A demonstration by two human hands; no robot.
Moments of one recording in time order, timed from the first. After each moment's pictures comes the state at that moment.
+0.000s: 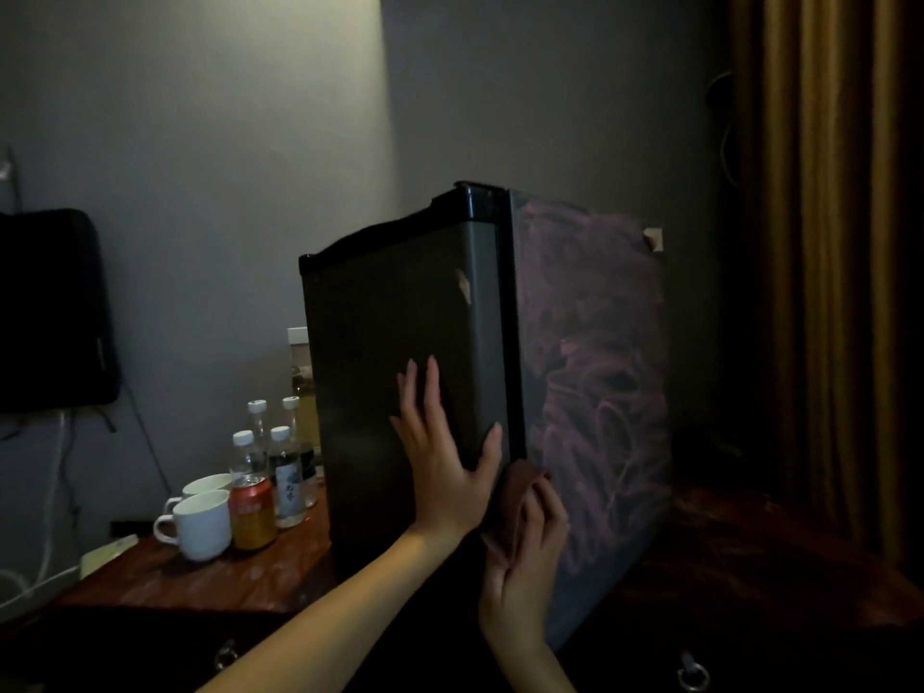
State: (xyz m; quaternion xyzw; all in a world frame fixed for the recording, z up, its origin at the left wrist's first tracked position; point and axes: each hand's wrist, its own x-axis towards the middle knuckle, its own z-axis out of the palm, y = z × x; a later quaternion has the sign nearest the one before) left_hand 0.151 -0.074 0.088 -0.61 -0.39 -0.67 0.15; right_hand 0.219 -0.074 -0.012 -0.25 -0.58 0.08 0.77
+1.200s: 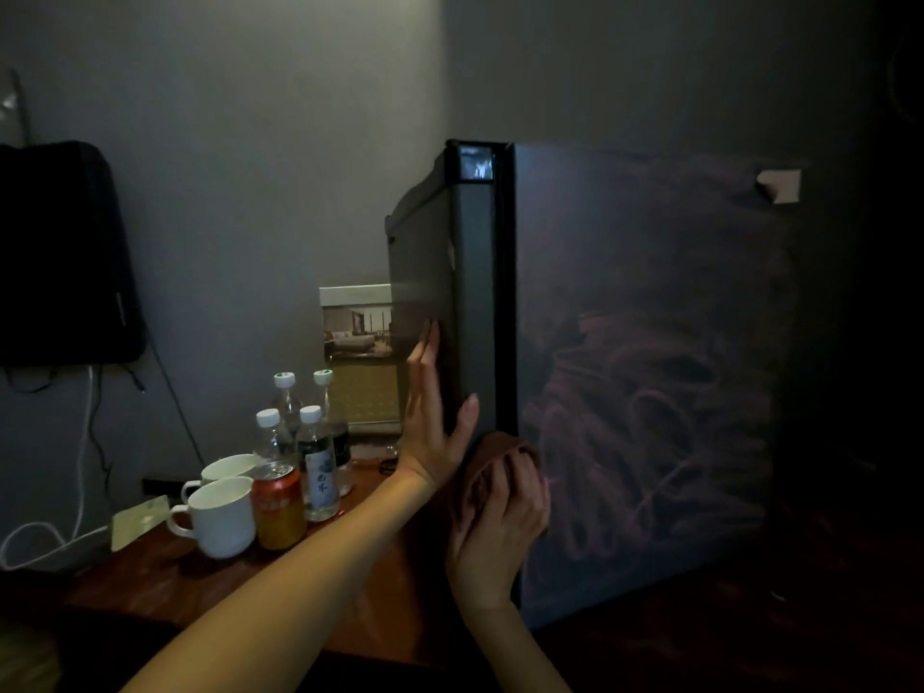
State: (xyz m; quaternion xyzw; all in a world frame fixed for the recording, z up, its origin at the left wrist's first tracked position) left_hand 0.005 0.060 0.093 -0.67 -0.37 -0.63 0.16; right_hand 0.078 0.037 -0.007 -0.39 -0.59 -0.11 0.70
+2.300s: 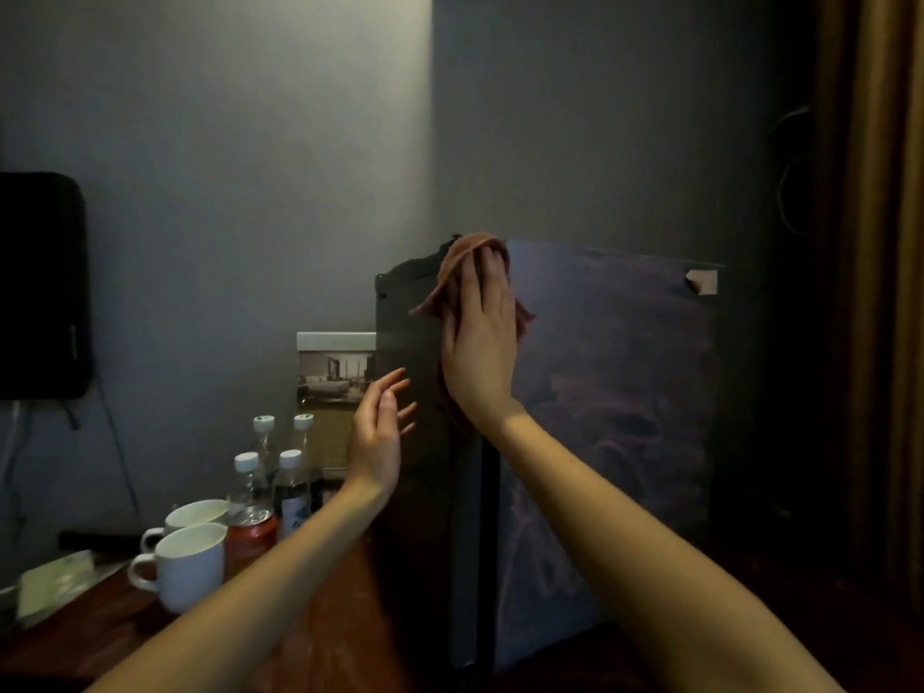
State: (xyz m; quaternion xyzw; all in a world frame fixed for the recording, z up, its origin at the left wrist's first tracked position) left_hand -0.021 0.008 0.143 -0.53 -0.36 -0.75 -0.19; right_hand 0.085 0.034 0.235 -0.27 -0.67 -0.19 0.66
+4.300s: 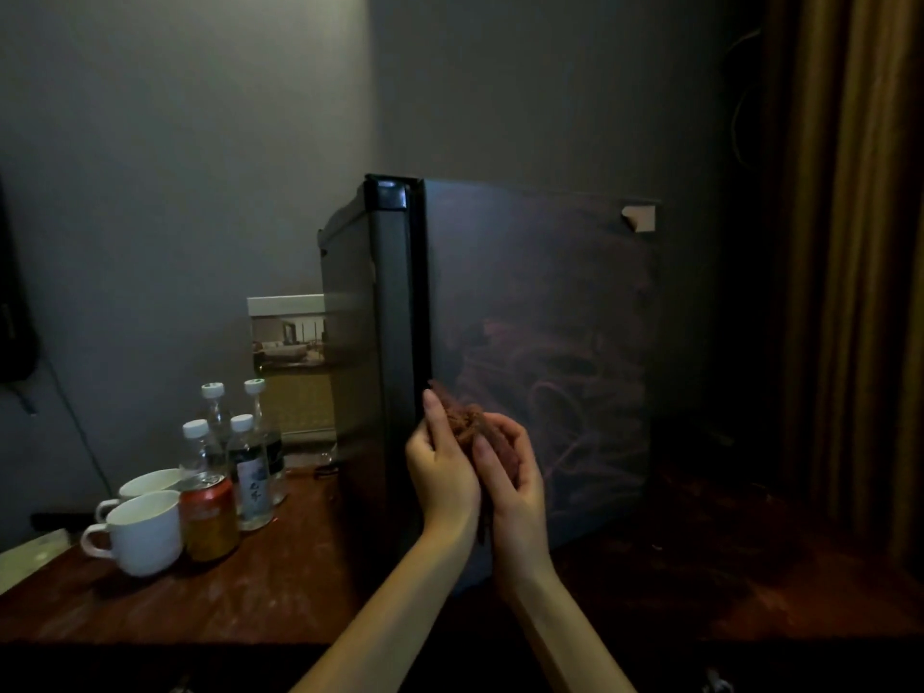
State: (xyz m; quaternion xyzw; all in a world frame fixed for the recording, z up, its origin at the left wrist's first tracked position) left_hand 0.135 -0.035 0.096 -0.37 -0.36 -0.82 -0.24; right_hand 0.182 -0.046 0.065 -0.18 -0.51 0.45 0.71
